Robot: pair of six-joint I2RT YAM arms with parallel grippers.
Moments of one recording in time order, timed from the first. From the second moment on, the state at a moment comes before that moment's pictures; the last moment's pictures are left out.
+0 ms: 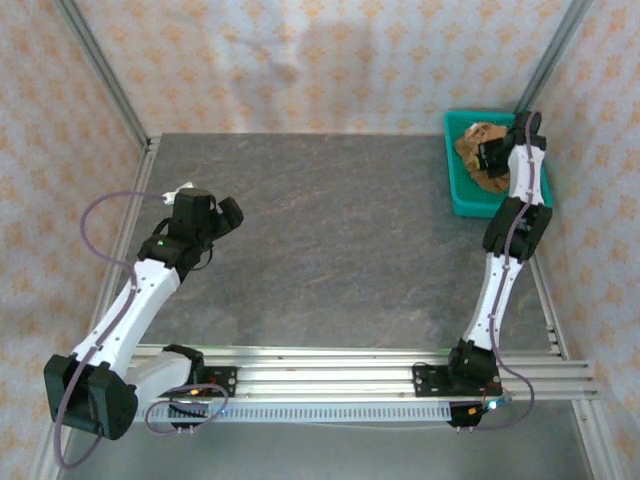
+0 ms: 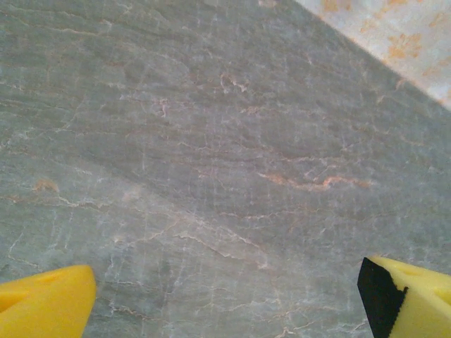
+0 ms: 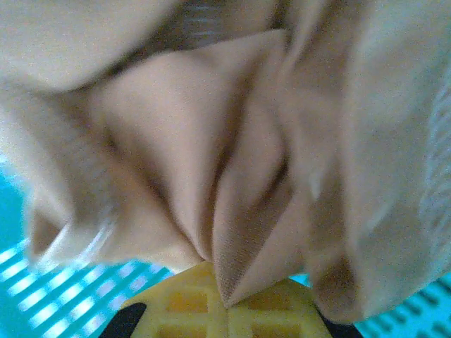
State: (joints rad) left arm -0.17 1.07 0.90 -0.56 -0.22 -0.70; right arm -0.34 2.60 2.55 -0.96 -0.38 0.98
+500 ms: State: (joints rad) left arm -0.17 0.99 0.85 -0.56 -0.13 -0.71; right arm -0.28 2.03 2.09 -0.78 -0.36 0.97
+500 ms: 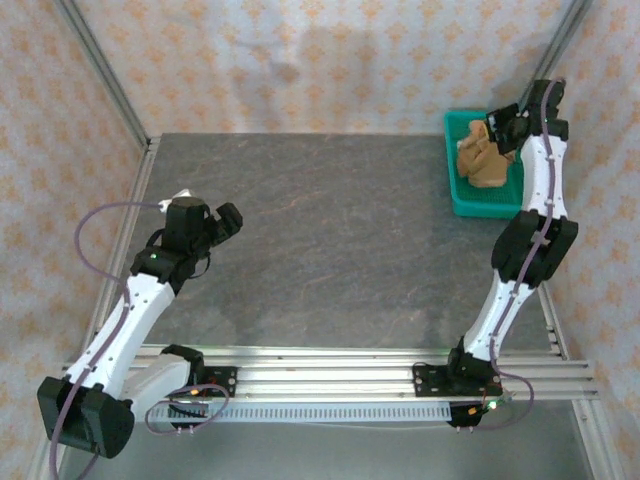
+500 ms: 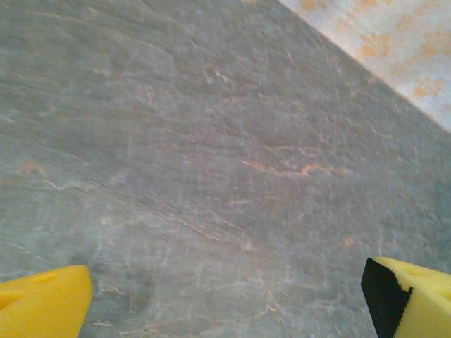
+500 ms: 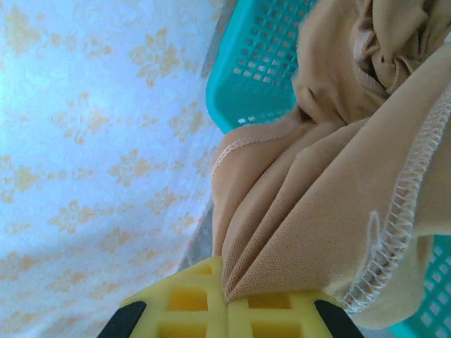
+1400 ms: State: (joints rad) left arm -0.17 1.01 0.85 -0.58 0.05 -0.66; right arm 0.13 1.57 2.29 -0.76 -0.30 0.81
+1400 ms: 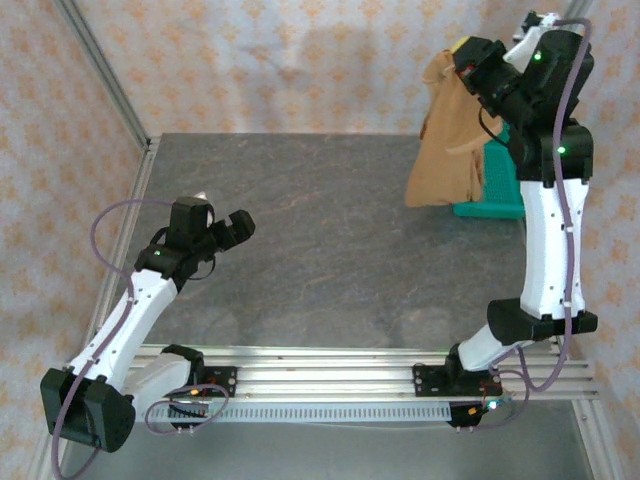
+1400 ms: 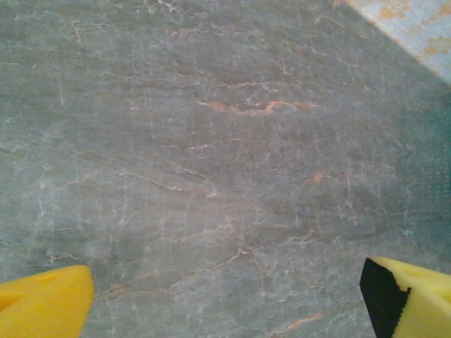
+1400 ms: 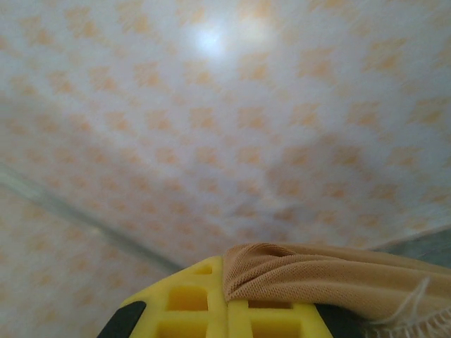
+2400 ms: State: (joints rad) left arm -0.17 0.92 0.82 -0.58 -0.01 -0.64; right arm 0.44 1.56 1.72 -0.58 -0.36 0.82
